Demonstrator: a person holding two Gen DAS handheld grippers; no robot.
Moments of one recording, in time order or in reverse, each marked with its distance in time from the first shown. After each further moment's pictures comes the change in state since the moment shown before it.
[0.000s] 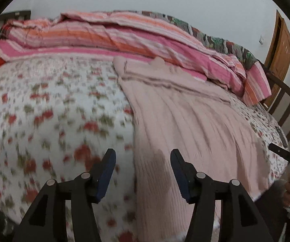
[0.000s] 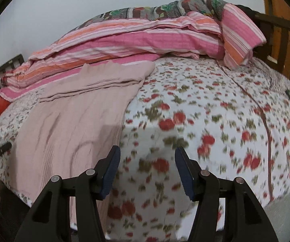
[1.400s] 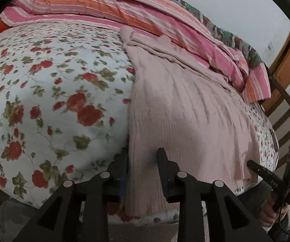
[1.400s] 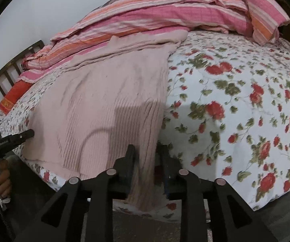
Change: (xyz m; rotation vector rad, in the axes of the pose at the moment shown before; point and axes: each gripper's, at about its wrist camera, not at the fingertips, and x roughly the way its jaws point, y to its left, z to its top) left arm 0.010 0.004 -0.031 -0.118 0.138 -0.046; right arm 0.029 0.031 -0.047 -0.052 0.141 0.176
